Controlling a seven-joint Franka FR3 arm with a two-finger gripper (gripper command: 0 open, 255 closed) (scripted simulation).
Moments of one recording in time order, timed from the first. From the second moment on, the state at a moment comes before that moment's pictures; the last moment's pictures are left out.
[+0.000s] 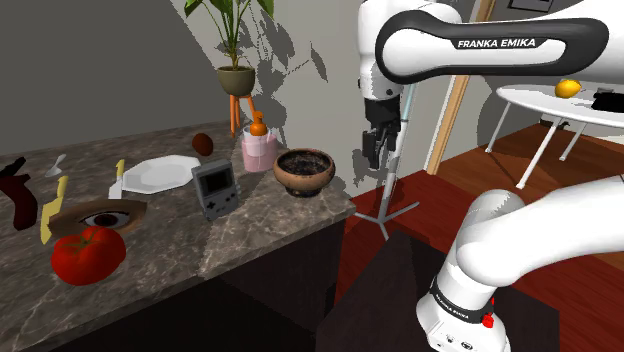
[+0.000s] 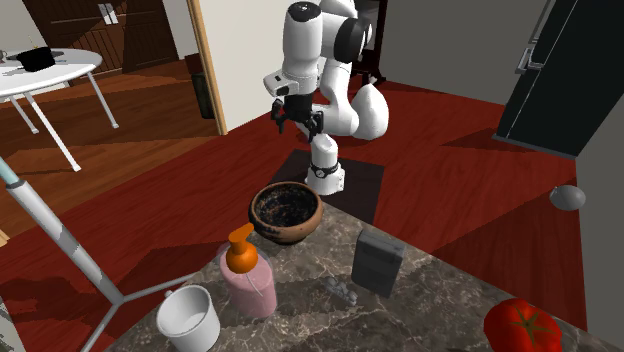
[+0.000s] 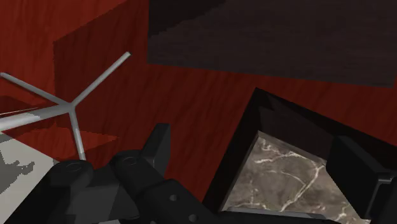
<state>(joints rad) 0.02 -0.80 0.05 -2.43 -0.11 1.48 0.03</state>
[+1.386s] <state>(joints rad) 0.18 -0.17 0.07 -1.94 -0.04 1.71 -0.33</state>
